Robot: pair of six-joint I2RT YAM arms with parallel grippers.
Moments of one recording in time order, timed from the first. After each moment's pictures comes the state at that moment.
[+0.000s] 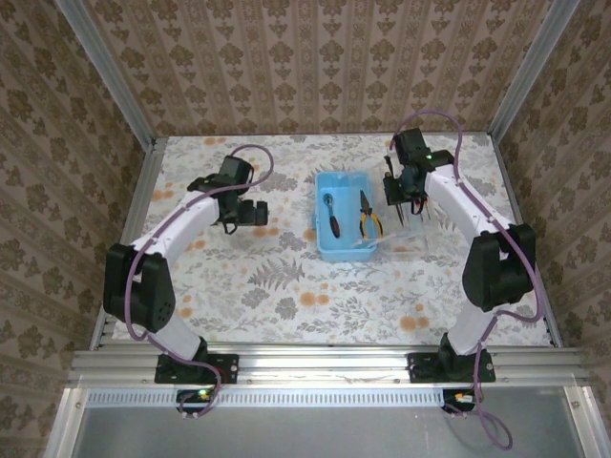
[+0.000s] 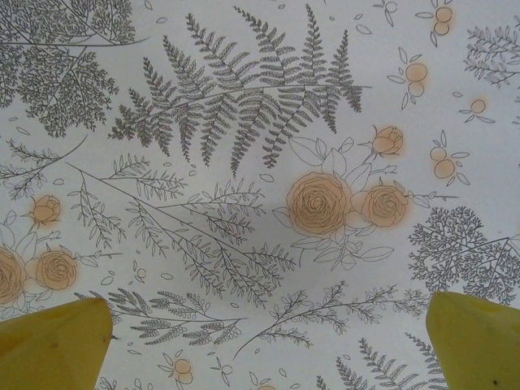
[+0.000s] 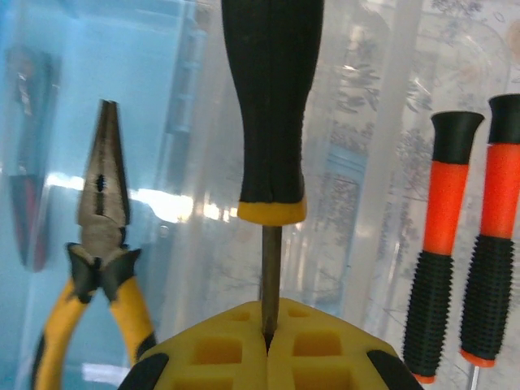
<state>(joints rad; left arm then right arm) -0.39 1.61 1.26 -0.82 -0.12 -0.29 0.21 1.75 1.52 -0.90 0.08 0.03</state>
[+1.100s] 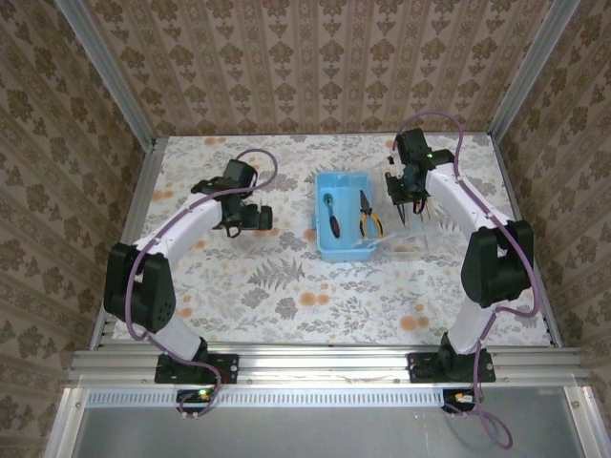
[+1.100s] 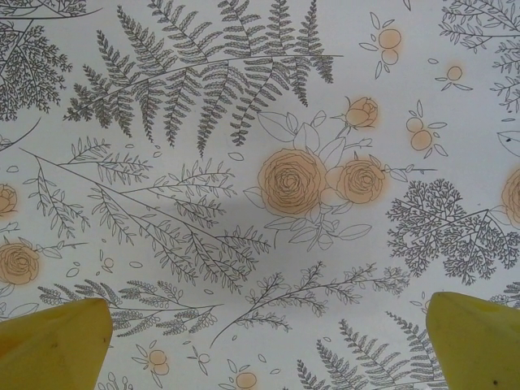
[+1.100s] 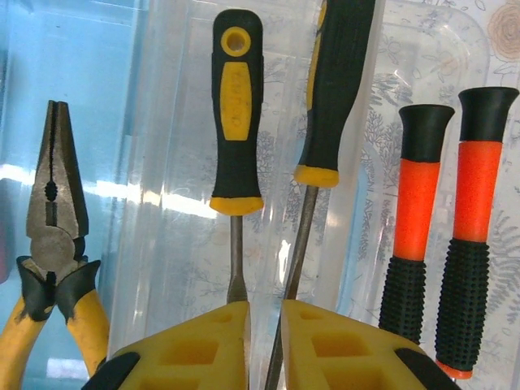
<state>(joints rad) -0.41 1.61 1.24 -0.82 -0.08 -0.29 0.18 1.77 1.52 -0.90 0.08 0.03</state>
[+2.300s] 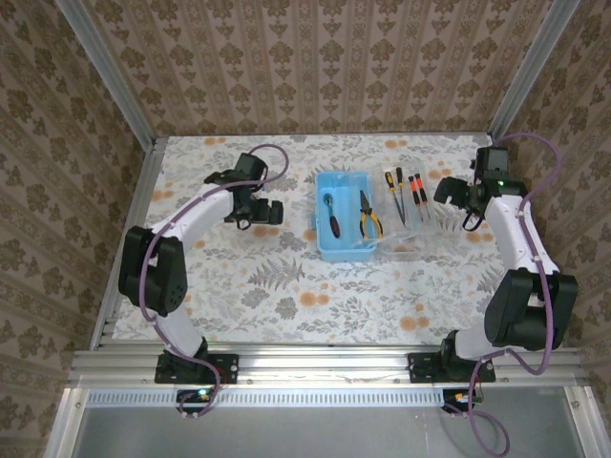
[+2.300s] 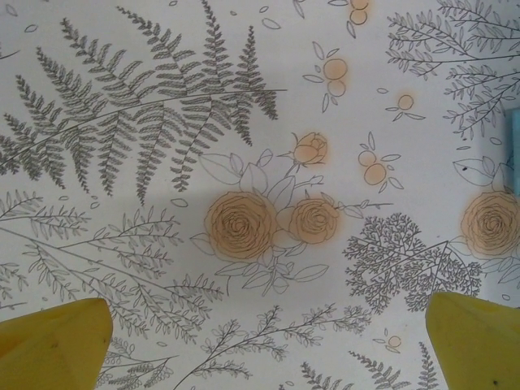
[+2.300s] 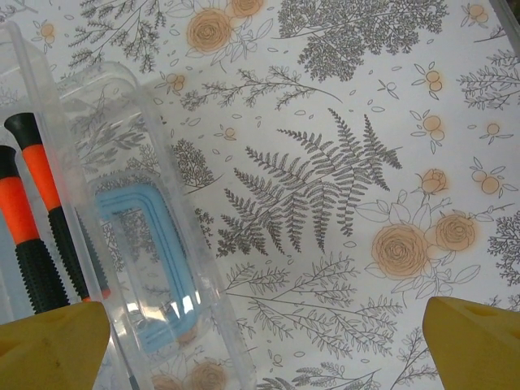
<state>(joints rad) -0.44 1.75 1.35 -0.80 -0.03 -0.28 -0.20 1.46 1.20 -0.71 0.03 0.24</state>
